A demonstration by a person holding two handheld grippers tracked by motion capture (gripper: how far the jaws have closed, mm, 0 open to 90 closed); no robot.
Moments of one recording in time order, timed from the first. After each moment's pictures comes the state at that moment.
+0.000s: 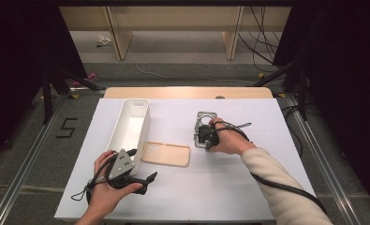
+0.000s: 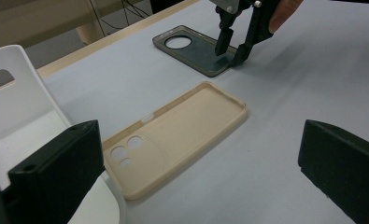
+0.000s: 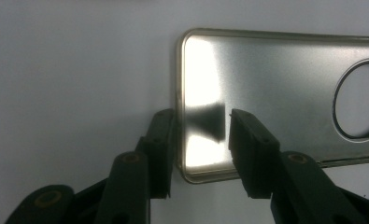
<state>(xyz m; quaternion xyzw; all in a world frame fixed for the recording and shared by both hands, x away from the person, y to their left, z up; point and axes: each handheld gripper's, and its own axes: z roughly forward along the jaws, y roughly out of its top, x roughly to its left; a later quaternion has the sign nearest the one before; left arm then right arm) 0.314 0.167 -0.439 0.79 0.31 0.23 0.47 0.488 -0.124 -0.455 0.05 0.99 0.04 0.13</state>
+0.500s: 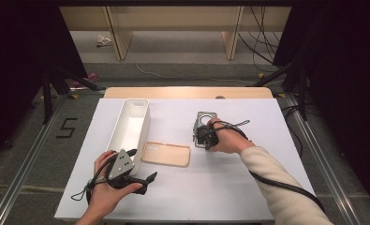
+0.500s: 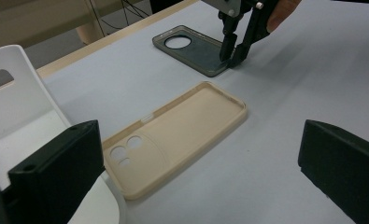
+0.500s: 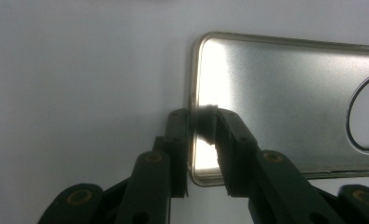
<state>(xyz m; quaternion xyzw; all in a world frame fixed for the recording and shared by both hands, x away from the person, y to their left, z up) 0.314 0.167 -0.439 0.79 0.30 0.23 0.47 0.488 -0.119 -0.455 0.02 0.99 0.03 0.11</state>
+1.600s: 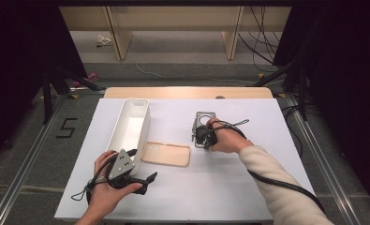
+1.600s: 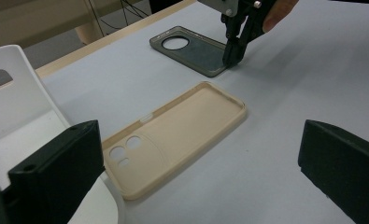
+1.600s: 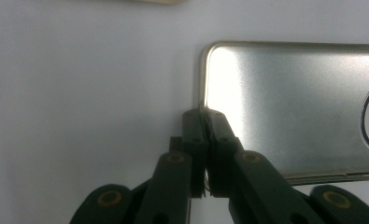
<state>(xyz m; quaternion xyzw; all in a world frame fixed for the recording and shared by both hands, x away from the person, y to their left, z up) 0.314 0.167 -0.439 0.79 0.30 0.23 0.47 0.488 -0.116 -0.455 0.03 0.99 0.04 0.09</state>
